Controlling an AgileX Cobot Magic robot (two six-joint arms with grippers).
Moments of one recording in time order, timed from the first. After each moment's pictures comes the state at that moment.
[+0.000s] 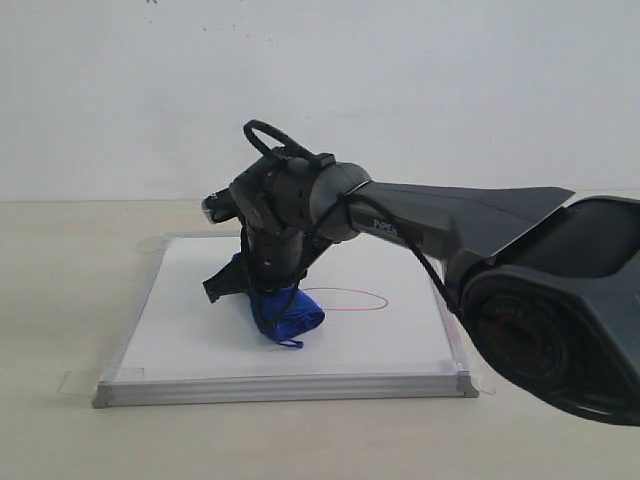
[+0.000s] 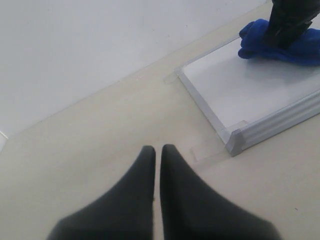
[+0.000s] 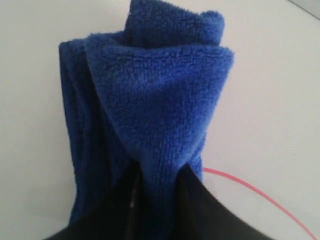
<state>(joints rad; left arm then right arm) -0.01 0.00 0.00 0.23 0.33 0.22 0.72 2.51 -2.15 -0.28 0.88 0.32</state>
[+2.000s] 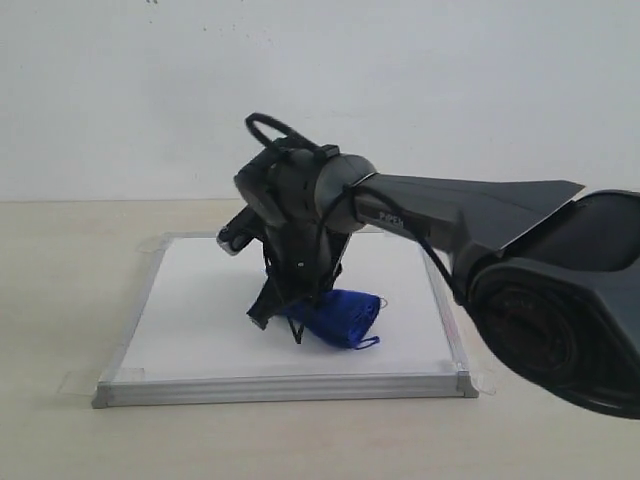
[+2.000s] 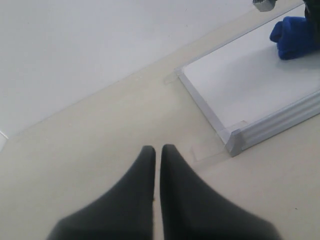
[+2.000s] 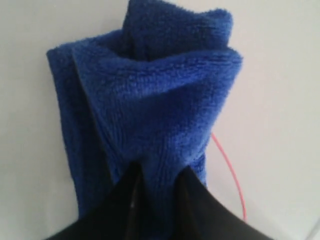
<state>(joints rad) -0.01 0.00 0.00 0.23 0.33 0.22 0.72 2.50 -2.15 -0.30 1.10 -0.04</state>
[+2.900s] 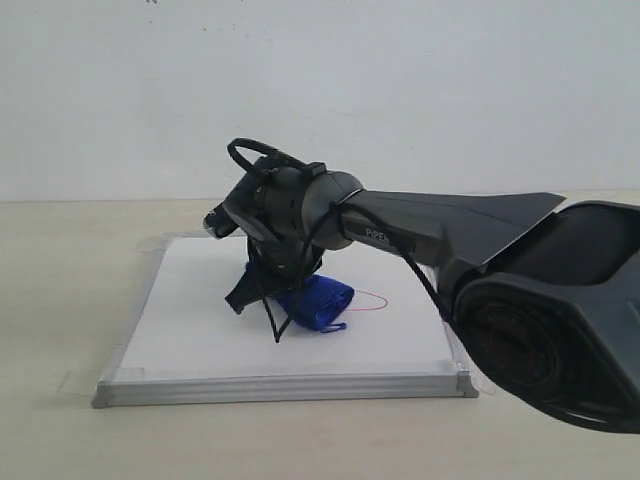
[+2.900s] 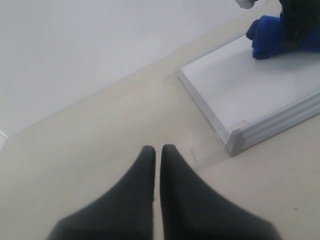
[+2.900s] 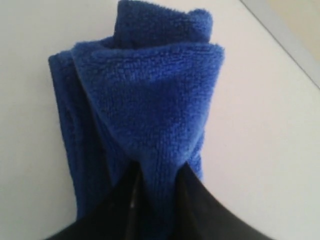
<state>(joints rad) -0.01 0.00 0.00 0.23 0.33 0.22 0.74 2.51 -2.14 -0.46 0.91 0.23</state>
